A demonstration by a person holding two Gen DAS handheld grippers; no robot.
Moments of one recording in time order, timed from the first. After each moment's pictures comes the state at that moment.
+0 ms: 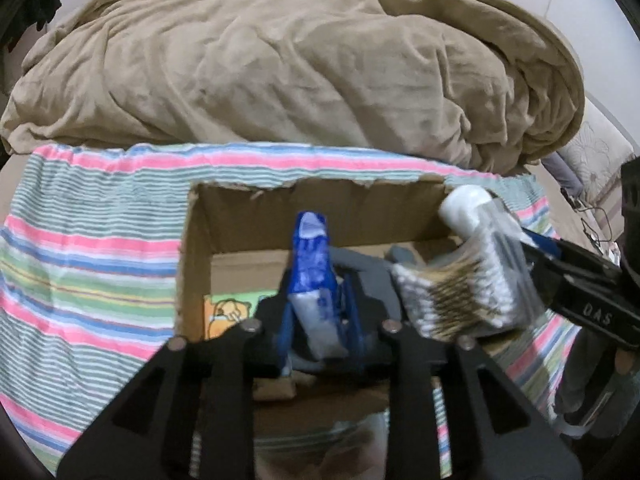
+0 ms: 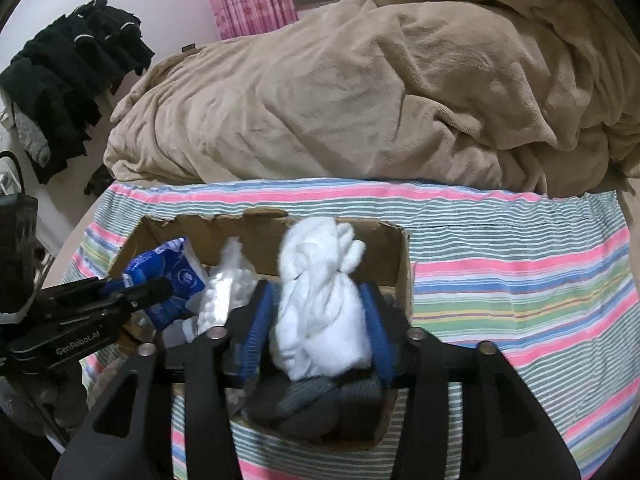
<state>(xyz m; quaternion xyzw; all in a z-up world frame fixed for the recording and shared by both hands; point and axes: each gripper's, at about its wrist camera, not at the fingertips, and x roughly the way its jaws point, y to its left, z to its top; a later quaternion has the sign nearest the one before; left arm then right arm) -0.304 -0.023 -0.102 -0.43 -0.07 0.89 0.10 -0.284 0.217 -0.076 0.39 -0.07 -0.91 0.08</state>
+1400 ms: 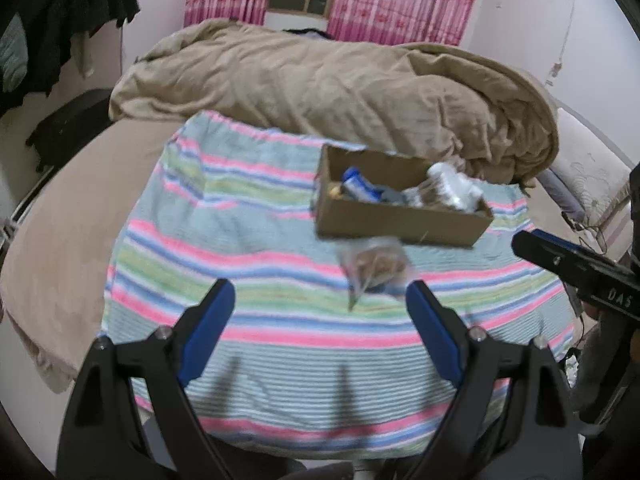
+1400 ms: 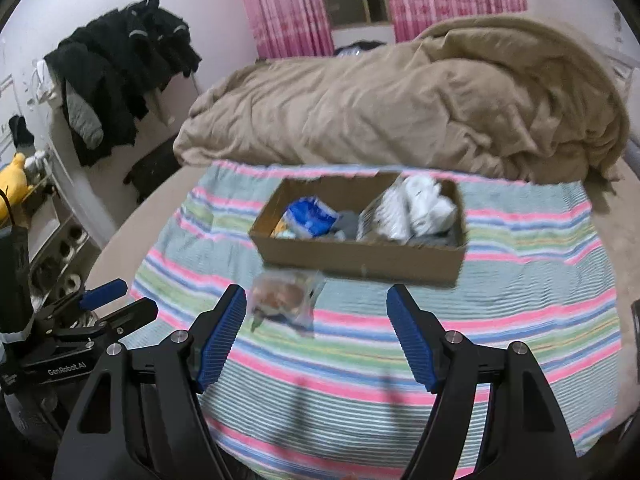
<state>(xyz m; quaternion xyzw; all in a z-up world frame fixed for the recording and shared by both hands) -0.075 -0.100 -0.055 -0.38 -0.11 0.92 0.02 -0.122 0.128 -0.011 0.37 -0.06 -0.92 0.12</state>
